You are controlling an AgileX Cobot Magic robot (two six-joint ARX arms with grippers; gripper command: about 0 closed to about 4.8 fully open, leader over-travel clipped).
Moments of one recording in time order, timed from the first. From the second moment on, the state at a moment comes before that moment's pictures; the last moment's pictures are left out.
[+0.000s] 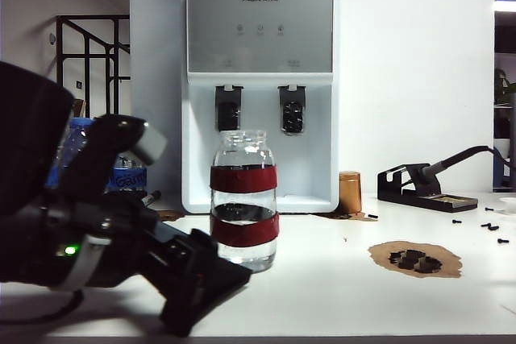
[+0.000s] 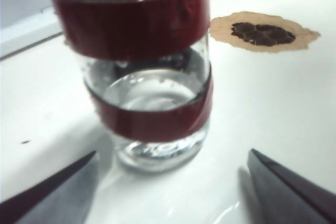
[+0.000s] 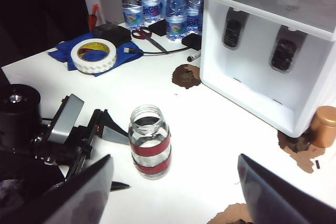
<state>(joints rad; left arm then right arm) -0.72 2.07 0.30 1.47 0.05 0.16 0.24 0.68 0.76 -0.51 -0.54 -0.25</state>
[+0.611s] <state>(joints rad) -0.20 1.56 0.42 1.41 -0.44 0.23 0.24 0.46 0.74 -0.47 -0.37 -0.32</state>
